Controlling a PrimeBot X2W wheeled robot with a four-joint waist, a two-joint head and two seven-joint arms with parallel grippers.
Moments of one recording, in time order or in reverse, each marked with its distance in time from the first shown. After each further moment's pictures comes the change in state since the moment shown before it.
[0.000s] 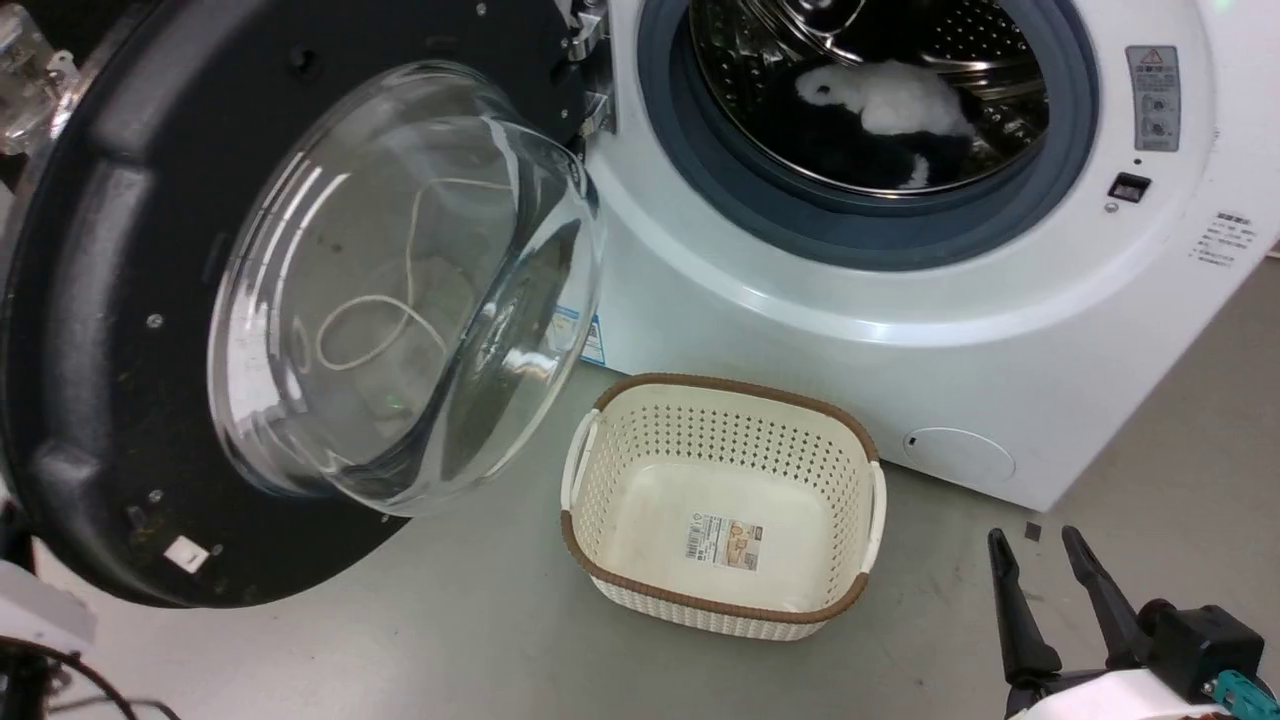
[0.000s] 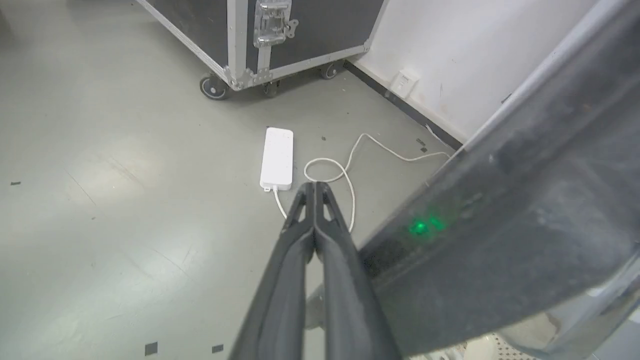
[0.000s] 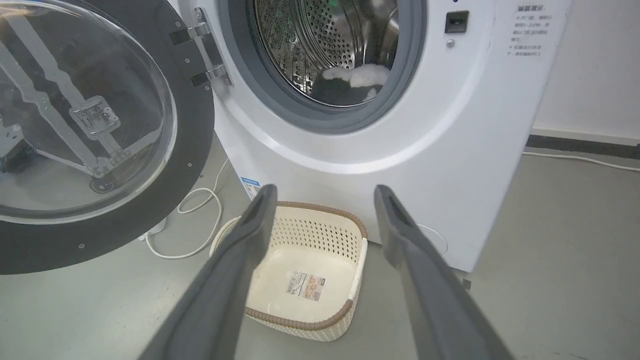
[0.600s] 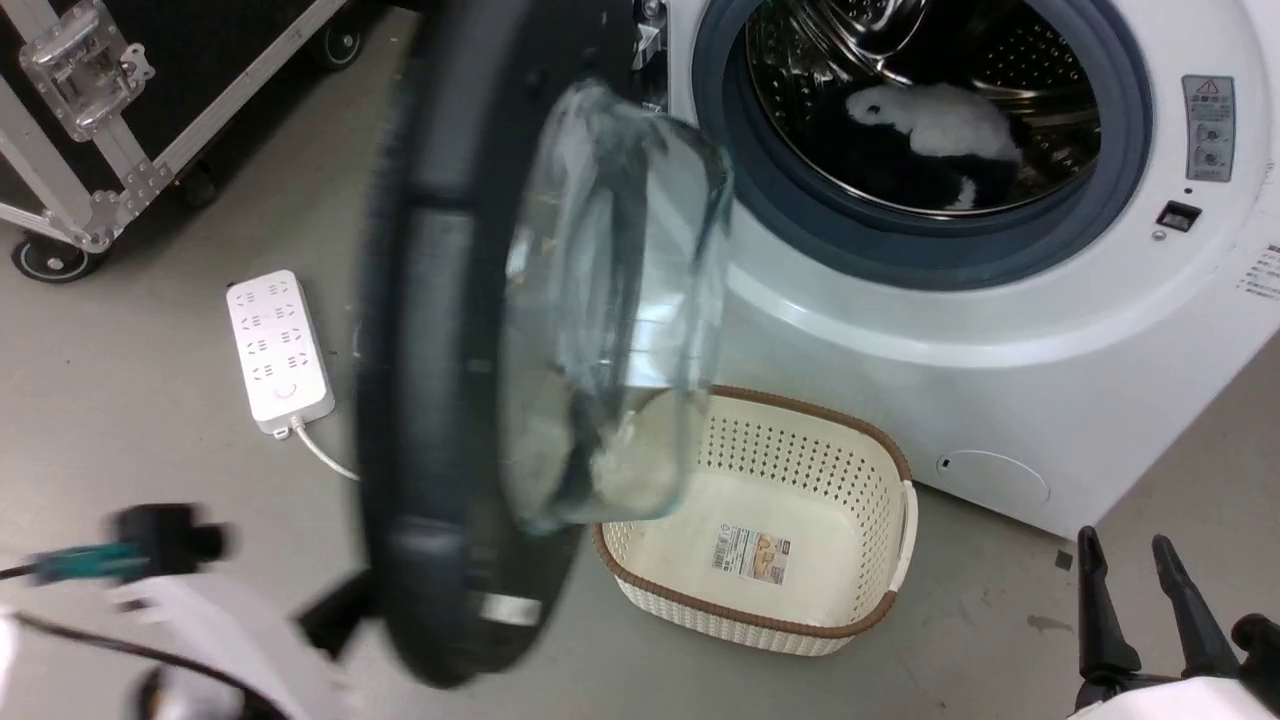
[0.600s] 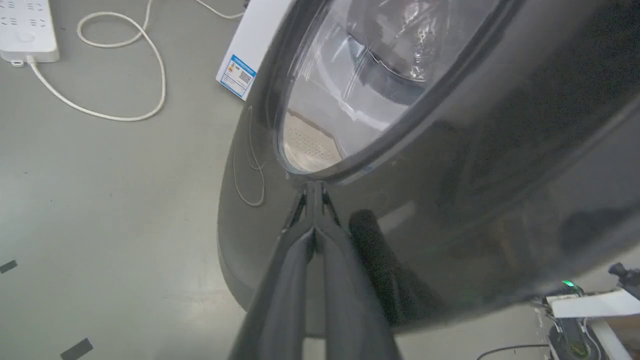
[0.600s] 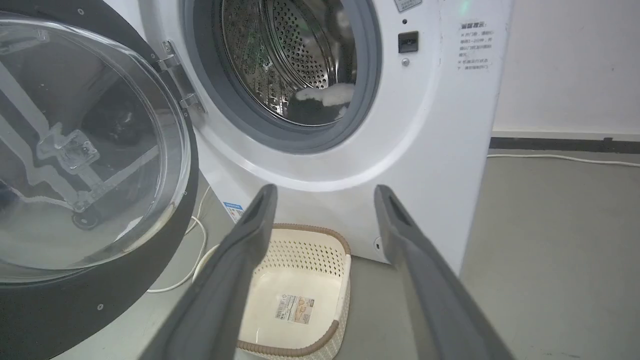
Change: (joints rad) left arm 0.189 -0.080 -0.301 -0.352 -0.402 -0.024 0.447; right arm 0.000 0.000 -0.126 0.030 0.054 0.000 -0.041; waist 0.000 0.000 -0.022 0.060
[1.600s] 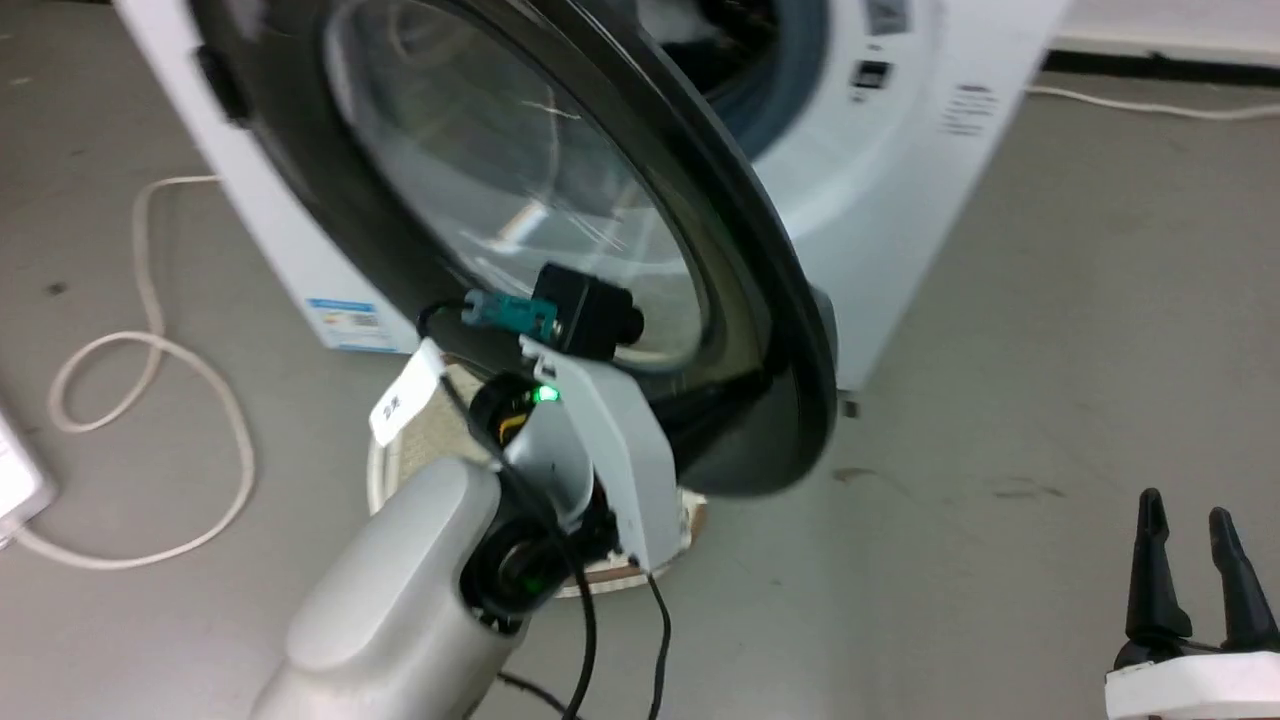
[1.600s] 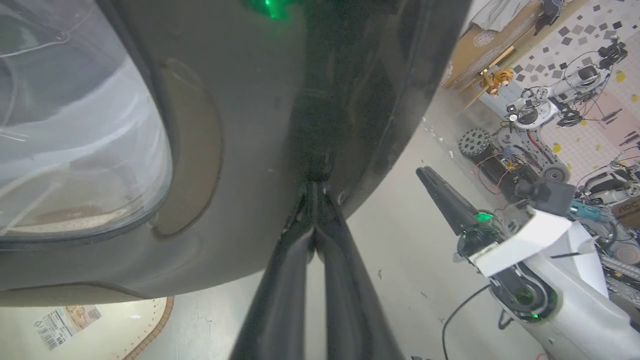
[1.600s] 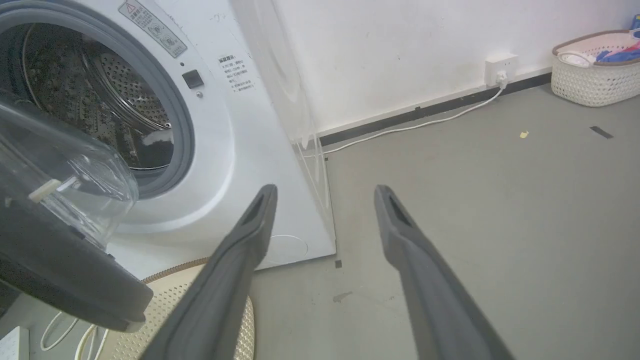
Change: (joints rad) left arm -0.593 0.027 -0.762 0.295 -0.079 -0.027 -0.260; right arm -0.068 0.000 -0.074 0.048 0.114 0.000 -0.052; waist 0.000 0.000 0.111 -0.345
